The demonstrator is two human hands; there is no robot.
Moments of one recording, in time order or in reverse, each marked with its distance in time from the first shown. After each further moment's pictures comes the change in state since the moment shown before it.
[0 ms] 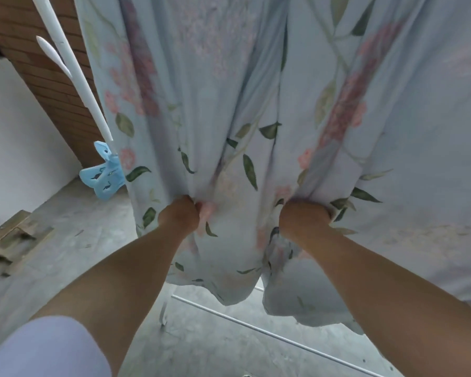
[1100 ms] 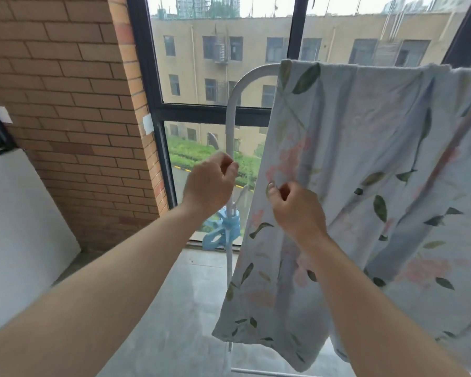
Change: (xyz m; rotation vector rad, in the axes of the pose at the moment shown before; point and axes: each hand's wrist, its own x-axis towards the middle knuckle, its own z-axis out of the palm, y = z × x) left_hand 0.022 -0.205 -0.268 -0.604 0.483 0.769; right_hand -0.058 -0.312 -0.155 0.924 0.769 0.250
